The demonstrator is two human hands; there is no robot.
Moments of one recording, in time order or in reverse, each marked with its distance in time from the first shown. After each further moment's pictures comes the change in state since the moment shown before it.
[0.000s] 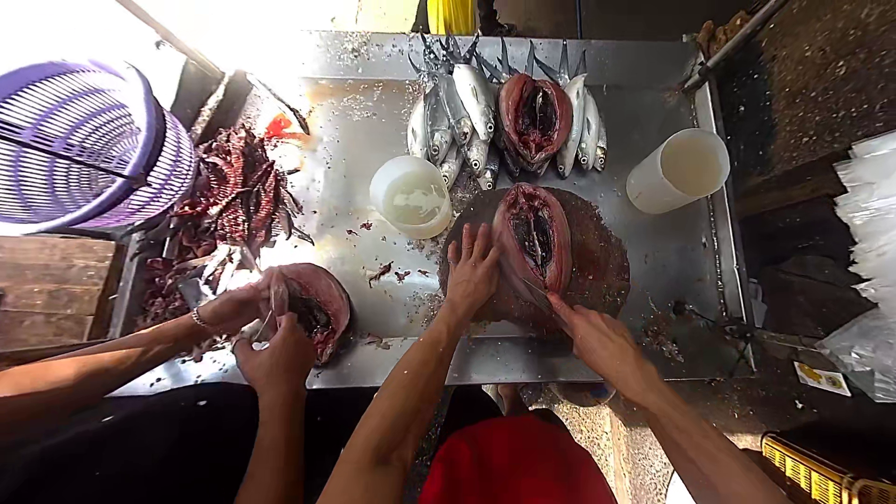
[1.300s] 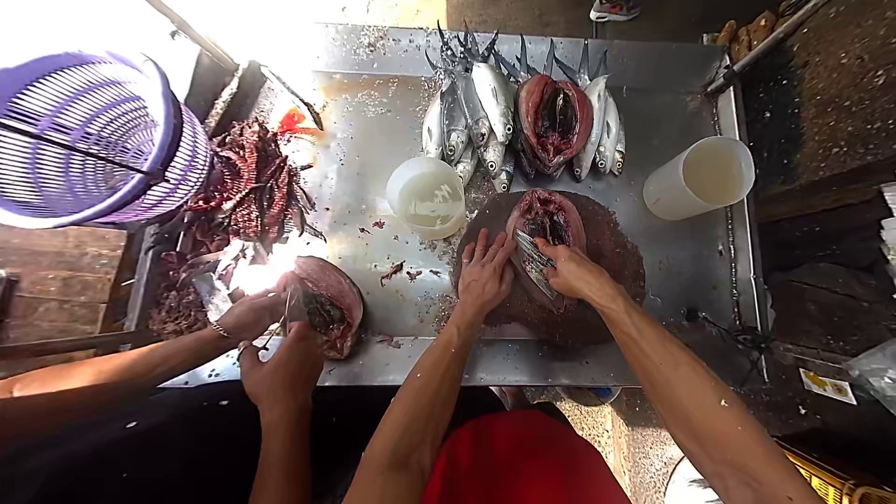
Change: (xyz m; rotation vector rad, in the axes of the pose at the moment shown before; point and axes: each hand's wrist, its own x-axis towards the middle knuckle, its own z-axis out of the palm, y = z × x) left_hand 0.002 -0.007 0.001 -0.158 -0.018 -0.076; right_hand 0.118 -0.028 -0.054 0.221 -0.066 -0.053
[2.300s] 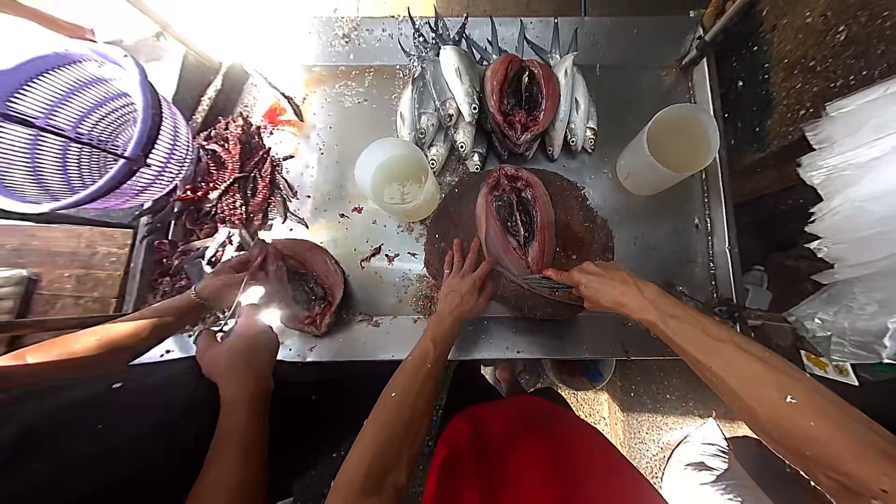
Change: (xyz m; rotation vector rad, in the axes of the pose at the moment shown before) left_hand -0.065 0.036 0.011 0.027 -0.124 0.020; right_hand -0.081 0.109 0.012 -0.418 -0.201 -0.230
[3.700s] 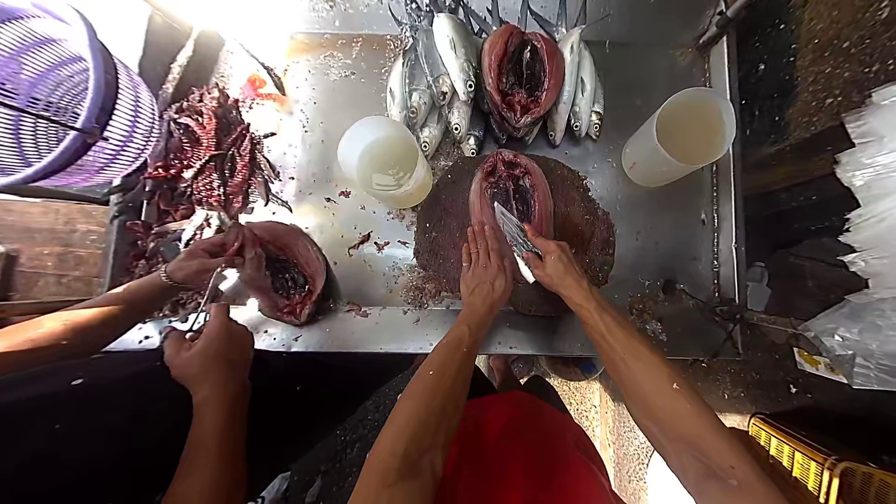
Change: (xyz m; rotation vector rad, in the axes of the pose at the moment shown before) left_hand 0.031 0.068 0.035 0.160 0.040 -0.300; right_hand 0.079 -0.022 0.039 0.558 0.597 0.121
